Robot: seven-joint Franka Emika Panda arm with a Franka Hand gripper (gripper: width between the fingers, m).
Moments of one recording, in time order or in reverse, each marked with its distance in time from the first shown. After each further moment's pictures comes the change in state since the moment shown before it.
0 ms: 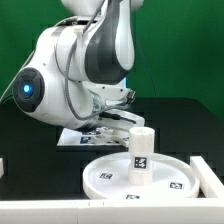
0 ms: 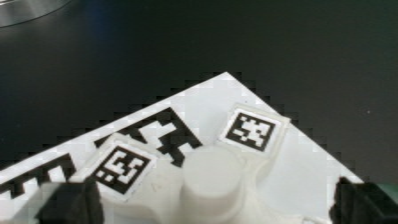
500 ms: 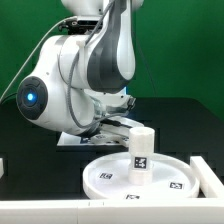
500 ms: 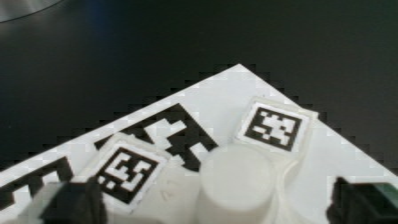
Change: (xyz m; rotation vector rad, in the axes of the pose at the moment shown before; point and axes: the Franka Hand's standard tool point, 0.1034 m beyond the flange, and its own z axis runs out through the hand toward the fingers) arm 0.005 0.005 0.010 -0.007 0.000 0.012
